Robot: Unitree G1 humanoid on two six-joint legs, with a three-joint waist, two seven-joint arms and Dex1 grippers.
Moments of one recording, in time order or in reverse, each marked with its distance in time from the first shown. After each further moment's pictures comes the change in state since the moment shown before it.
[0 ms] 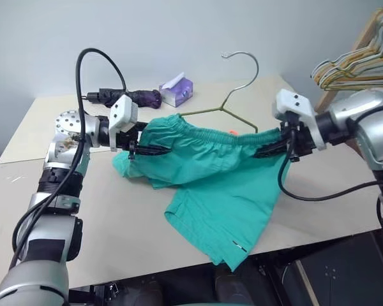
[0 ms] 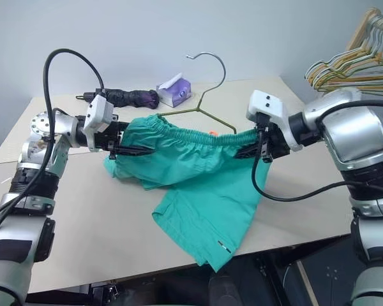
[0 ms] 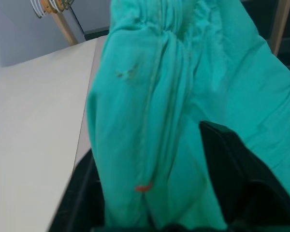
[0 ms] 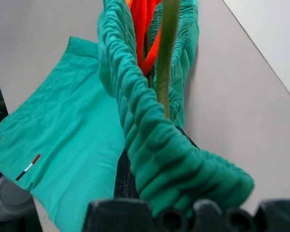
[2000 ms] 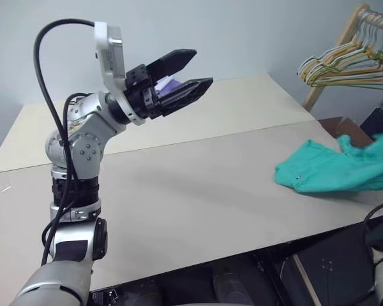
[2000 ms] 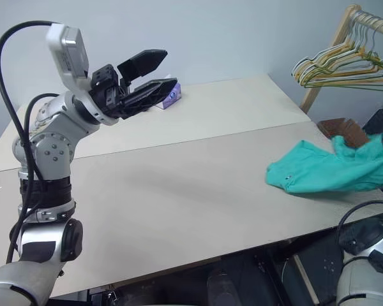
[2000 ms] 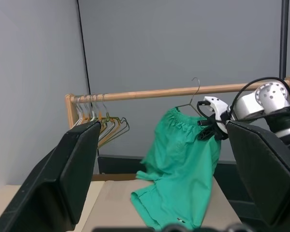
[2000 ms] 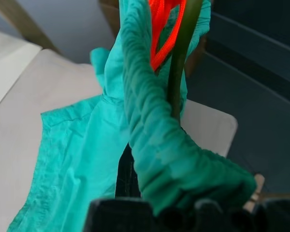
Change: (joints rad) left arm 0.041 -0.217 0.224 -0.625 -0.479 0.558 0.544; right arm 0.041 0.142 -1.191 0.188 0.157 0.698 -1.875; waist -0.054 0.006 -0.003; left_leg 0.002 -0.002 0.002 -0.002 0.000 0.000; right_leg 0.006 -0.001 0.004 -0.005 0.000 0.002
